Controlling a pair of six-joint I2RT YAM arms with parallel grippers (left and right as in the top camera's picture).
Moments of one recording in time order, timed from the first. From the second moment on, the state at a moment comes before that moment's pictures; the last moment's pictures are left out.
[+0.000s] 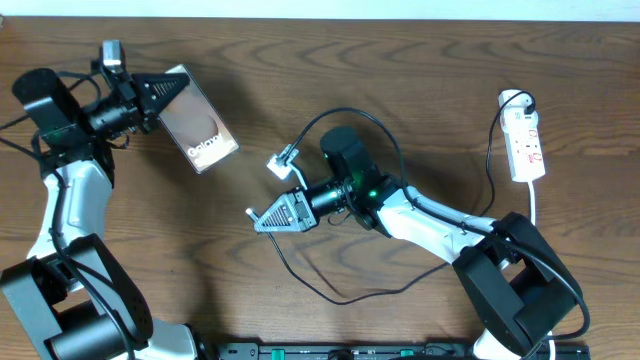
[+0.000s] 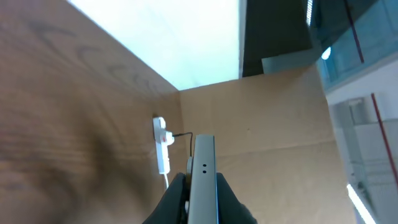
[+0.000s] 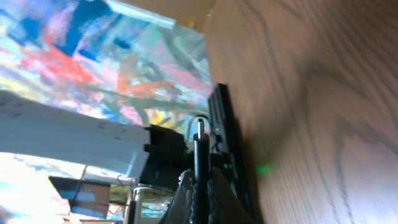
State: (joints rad) left arm 0.41 1.67 1.08 0.38 1.41 -1.11; right arm 0.70 1.83 1.00 0.34 -1.21 0.70
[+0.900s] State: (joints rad) left arm 0.33 1.67 1.08 0.80 1.37 -1.50; right arm 0.68 1.83 1.00 0.89 -1.13 1.10
